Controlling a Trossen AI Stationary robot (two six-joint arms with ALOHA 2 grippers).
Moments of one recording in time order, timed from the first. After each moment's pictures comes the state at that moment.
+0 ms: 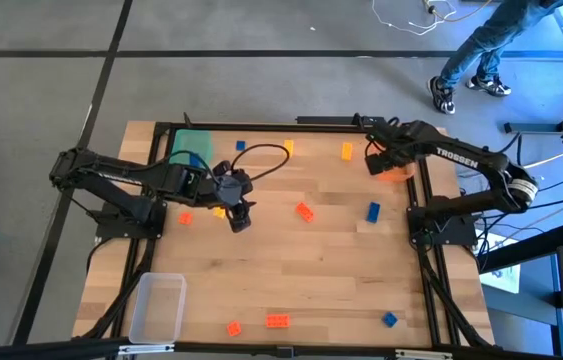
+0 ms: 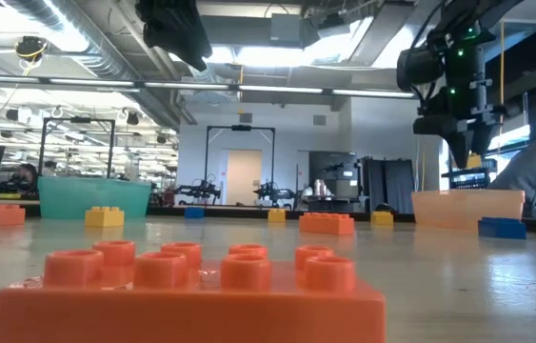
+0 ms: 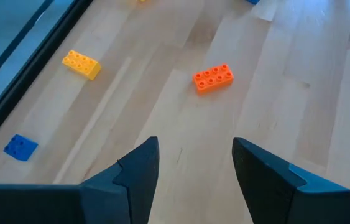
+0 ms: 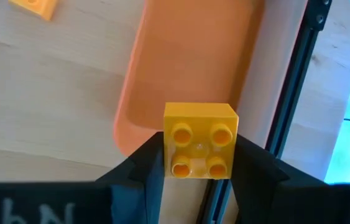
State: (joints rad) left arm -0.12 1.31 1.17 -0.68 -0.40 -0.38; right arm -0.71 1.28 0.93 -1.15 0.35 0.58
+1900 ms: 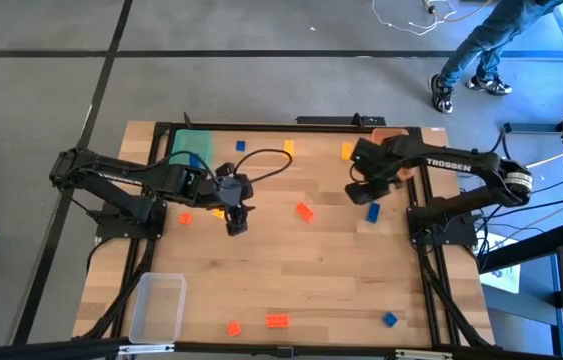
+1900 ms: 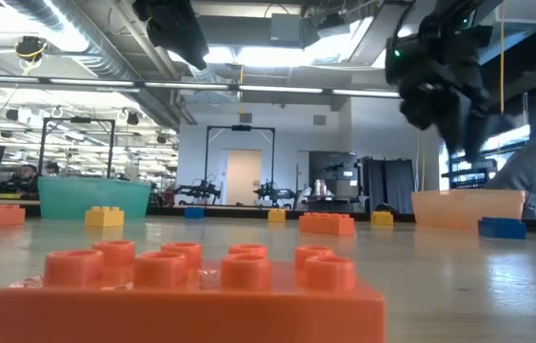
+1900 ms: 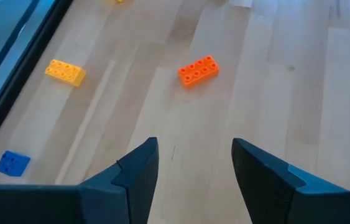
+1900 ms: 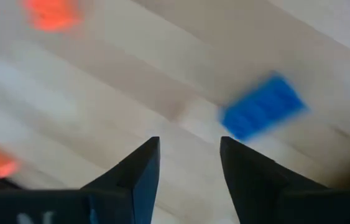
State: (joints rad) left arm -0.12 1.31 1.17 -0.68 -0.34 -0.28; right arm -0.44 1.32 0.93 -1.08 -0.35 0.68
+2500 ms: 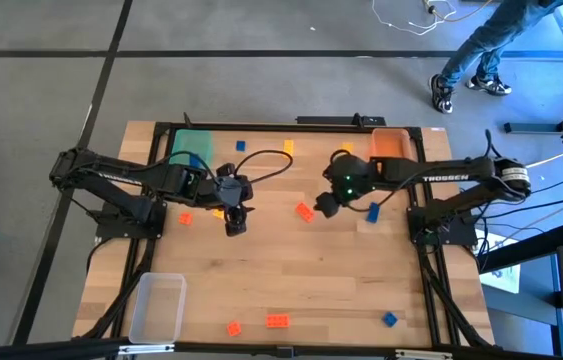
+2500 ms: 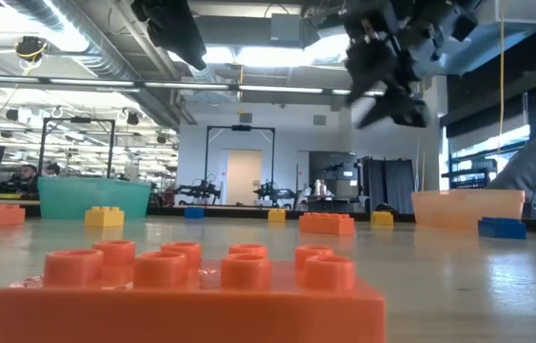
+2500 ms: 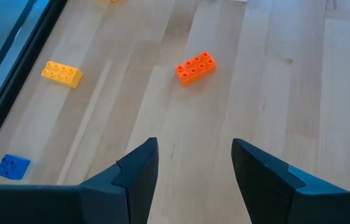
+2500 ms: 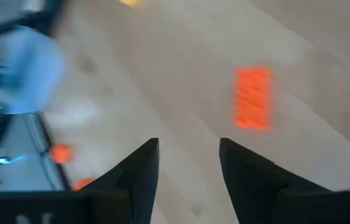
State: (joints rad) left arm -0.12 1.31 1.17 -0.69 -0.33 -0.25; right arm -0.13 1.35 0.93 -0.41 -0.22 0.83
